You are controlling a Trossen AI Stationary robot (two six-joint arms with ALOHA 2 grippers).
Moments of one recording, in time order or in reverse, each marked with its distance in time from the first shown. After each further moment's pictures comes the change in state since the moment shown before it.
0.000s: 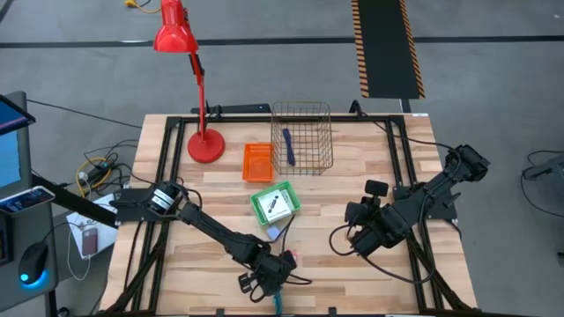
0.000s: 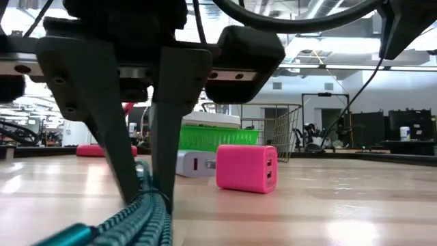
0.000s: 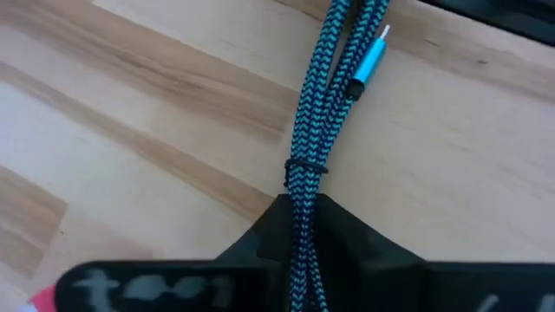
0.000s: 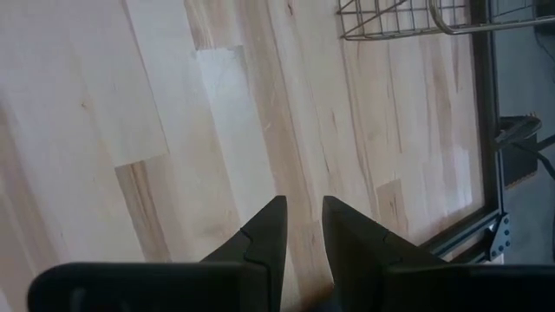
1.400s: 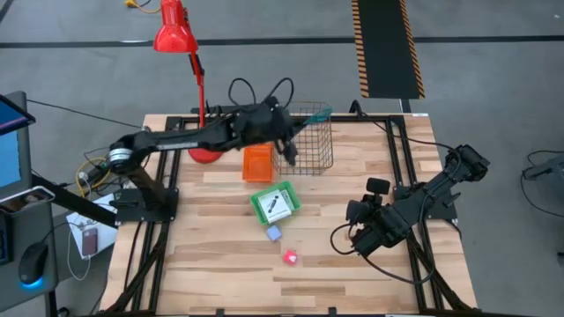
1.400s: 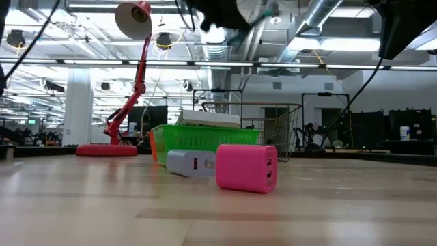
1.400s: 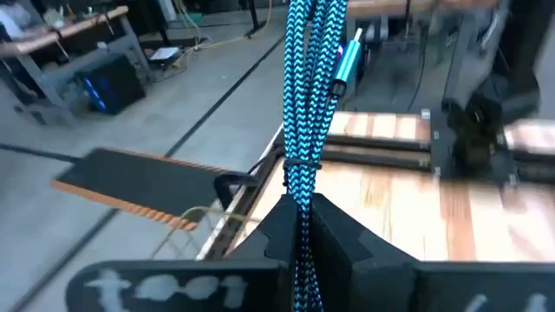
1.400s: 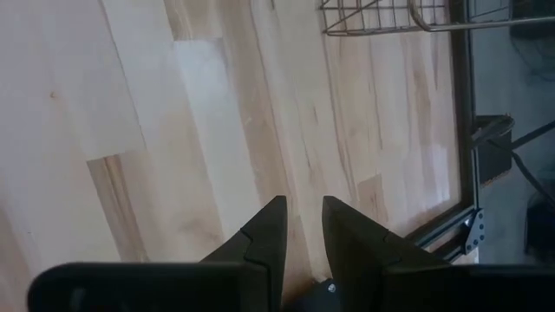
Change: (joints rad) left arm 0.730 -0.487 0.000 0.331 -0.356 -0.497; right arm 0.000 0.000 -0.001 -0.046 0.025 0.000
